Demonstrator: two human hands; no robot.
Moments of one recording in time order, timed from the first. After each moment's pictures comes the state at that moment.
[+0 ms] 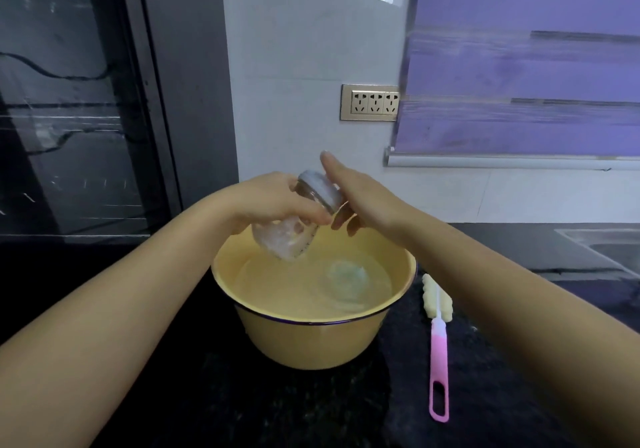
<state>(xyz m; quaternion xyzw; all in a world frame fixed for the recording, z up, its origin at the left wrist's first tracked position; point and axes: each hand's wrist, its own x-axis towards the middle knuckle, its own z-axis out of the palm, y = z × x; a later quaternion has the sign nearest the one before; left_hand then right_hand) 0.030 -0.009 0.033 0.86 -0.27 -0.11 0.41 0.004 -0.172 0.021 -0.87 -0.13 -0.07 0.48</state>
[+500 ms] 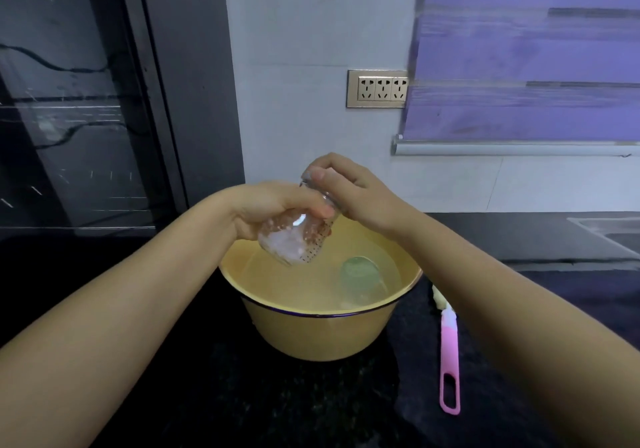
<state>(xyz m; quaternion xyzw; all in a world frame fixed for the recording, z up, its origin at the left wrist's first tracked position) 0.039 -0.003 0.017 0.75 -0.24 -0.31 0.53 0.015 -0.167 0.004 -0.80 -0.27 -0.12 0.52</state>
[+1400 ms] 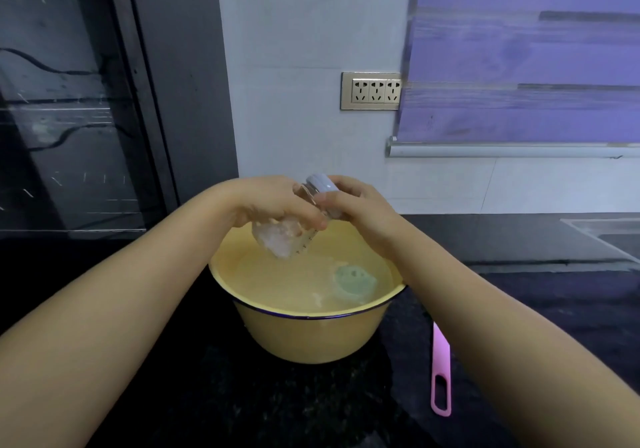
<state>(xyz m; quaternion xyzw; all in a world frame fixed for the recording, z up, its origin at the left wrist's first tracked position) 0.047 -0.016 0.025 0.91 -0.23 -0.15 0.32 0.028 -0.179 -0.023 -0.76 -0.17 -0.06 0.63</state>
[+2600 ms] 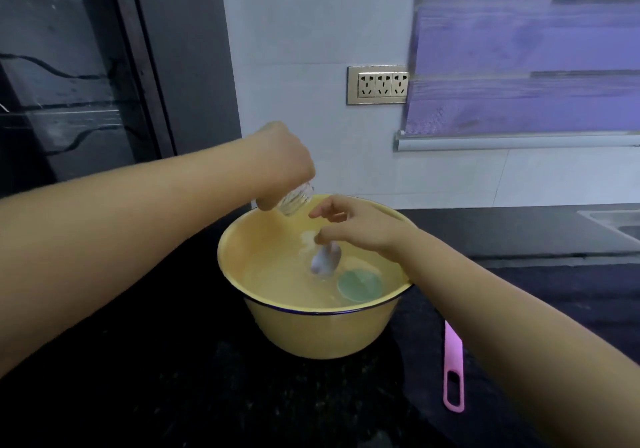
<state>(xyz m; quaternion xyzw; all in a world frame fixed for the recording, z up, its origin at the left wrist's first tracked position) 0.037 -0.032 0.065 0.83 -0.27 0.12 -0.47 0.025 -0.172 -0.032 -0.86 -0.12 0.02 0.49</state>
